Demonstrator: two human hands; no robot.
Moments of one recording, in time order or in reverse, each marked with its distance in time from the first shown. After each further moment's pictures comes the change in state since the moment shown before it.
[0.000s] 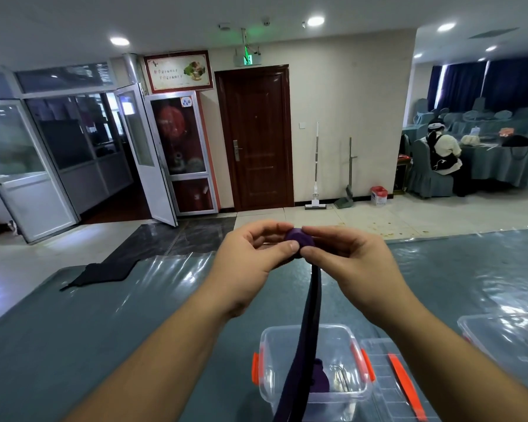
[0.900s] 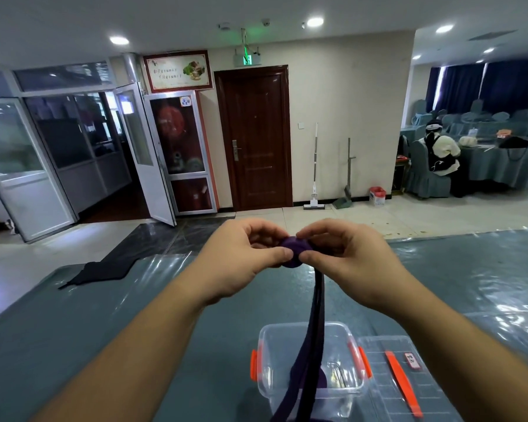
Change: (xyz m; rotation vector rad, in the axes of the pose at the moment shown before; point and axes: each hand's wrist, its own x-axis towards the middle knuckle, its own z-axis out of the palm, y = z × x) left_hand -0.003 0.023 -0.019 0.428 -0.115 0.019; right_hand 0.003 -0.015 -0.009 -0.275 -0.164 -0.037
